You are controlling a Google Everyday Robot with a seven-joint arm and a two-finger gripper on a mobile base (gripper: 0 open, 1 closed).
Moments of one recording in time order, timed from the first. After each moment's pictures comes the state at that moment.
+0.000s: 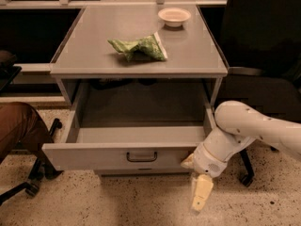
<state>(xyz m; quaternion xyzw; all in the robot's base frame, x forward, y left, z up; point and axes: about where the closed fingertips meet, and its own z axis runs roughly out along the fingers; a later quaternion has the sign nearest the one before) 0.390 -0.119 0.613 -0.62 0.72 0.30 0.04</state>
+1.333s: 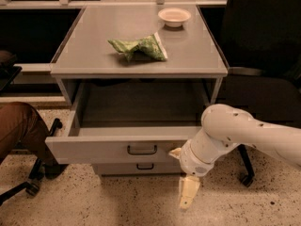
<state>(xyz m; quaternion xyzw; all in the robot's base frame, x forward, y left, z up) 0.414 -0.081 0.618 -0.69 0.68 0.20 0.12</state>
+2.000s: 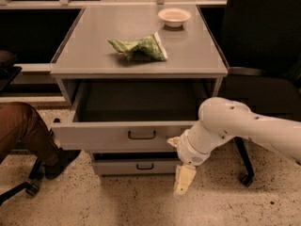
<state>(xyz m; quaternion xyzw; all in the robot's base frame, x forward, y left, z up) 0.454 -0.078 0.624 -0.69 0.69 0.16 0.15</state>
